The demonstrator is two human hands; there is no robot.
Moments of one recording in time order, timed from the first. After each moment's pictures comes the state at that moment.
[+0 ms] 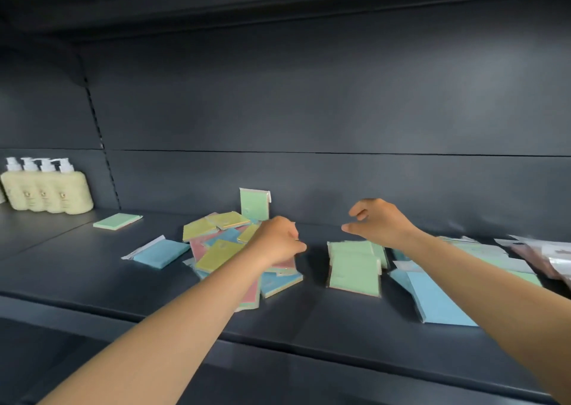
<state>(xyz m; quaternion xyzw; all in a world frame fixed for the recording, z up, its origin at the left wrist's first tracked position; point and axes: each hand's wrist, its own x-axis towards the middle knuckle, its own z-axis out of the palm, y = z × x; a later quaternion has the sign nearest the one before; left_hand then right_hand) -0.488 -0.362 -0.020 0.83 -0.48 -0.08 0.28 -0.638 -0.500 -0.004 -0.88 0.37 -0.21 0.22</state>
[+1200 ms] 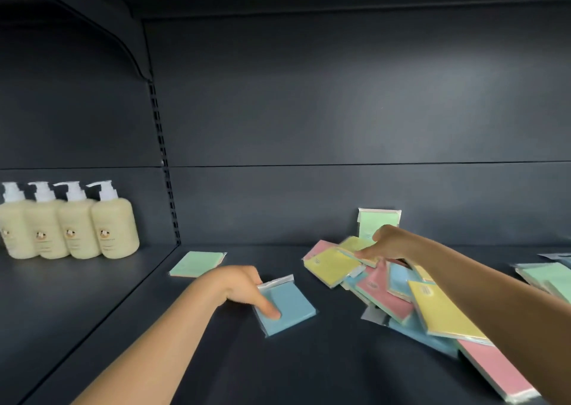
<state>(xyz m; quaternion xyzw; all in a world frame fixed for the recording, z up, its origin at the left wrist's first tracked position) -0.106 -0.229 -0.043 0.84 -0.48 -0.26 0.05 -0.322 -0.407 -0.022 -0.80 0.56 -0.05 0.22</state>
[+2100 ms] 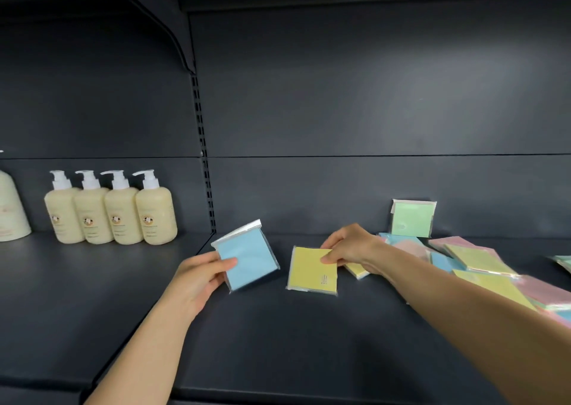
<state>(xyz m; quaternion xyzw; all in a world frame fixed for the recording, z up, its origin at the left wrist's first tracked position) -0.026 -0.140 -0.069 0.57 -0.24 -0.35 0.70 -0.217 -0.335 -0.048 -0.77 0.42 -0.18 0.44</state>
